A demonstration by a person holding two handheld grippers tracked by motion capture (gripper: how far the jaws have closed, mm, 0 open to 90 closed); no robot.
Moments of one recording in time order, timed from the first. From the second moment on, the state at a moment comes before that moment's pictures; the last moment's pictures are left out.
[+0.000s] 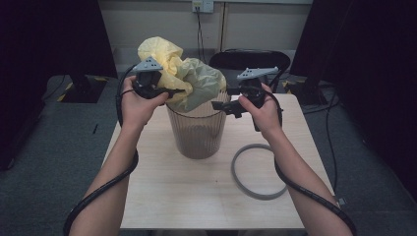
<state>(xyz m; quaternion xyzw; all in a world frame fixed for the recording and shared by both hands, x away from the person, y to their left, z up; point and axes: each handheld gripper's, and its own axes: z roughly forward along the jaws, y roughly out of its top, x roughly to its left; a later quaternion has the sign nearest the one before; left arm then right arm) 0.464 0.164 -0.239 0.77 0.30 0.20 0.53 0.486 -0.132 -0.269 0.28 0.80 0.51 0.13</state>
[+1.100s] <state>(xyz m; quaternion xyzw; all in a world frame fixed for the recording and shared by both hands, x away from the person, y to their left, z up) 0.451 0.179 -0.232 0.74 0.31 0.24 0.56 0.480 -0.149 -0.269 0.29 0.80 0.50 0.13</state>
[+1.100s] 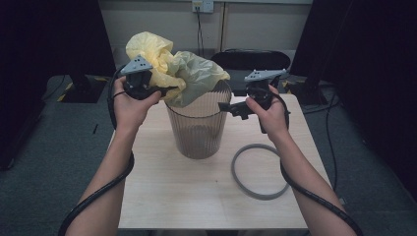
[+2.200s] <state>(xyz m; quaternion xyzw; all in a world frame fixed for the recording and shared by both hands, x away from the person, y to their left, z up) 0.419 0.222 -0.232 0.69 0.35 0.29 0.56 0.469 -0.169 -0.291 0.31 0.80 0.49 0.14</state>
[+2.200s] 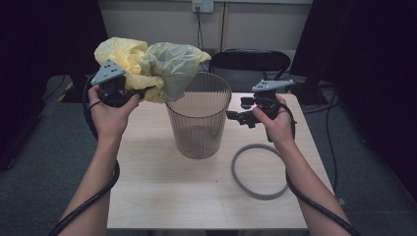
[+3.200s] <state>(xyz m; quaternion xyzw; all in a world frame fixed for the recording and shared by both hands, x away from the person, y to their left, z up) 0.401 0.276 -0.272 0.67 0.42 0.31 0.53 0.464 -0.185 -0.312 0.32 0.80 0.48 0.13</state>
